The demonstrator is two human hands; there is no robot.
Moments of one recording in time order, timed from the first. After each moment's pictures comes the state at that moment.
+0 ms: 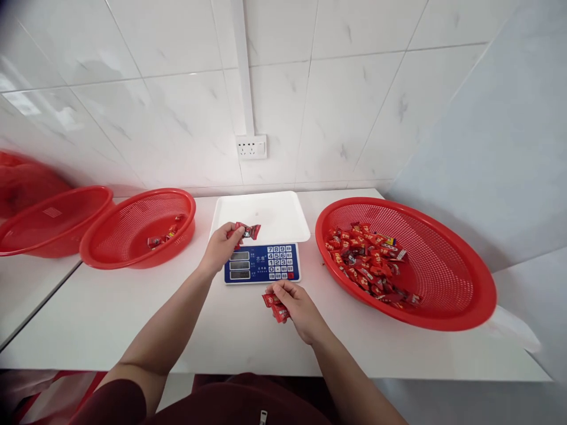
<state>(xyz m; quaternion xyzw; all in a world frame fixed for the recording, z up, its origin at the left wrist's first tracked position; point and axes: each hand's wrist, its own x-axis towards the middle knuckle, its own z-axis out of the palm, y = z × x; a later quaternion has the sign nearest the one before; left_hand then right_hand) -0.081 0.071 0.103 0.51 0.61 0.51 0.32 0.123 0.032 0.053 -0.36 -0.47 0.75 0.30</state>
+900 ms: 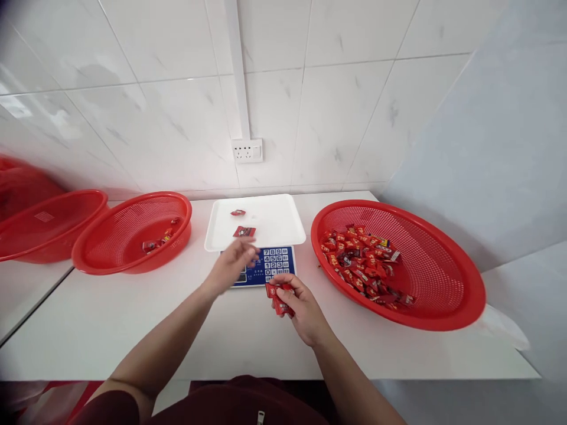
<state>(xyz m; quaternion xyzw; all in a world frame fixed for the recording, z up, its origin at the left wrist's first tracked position) -0.057 0.051 0.090 0.54 0.52 0.51 0.42 0.133 0.034 0.062 -0.32 -0.44 0.75 0.37</state>
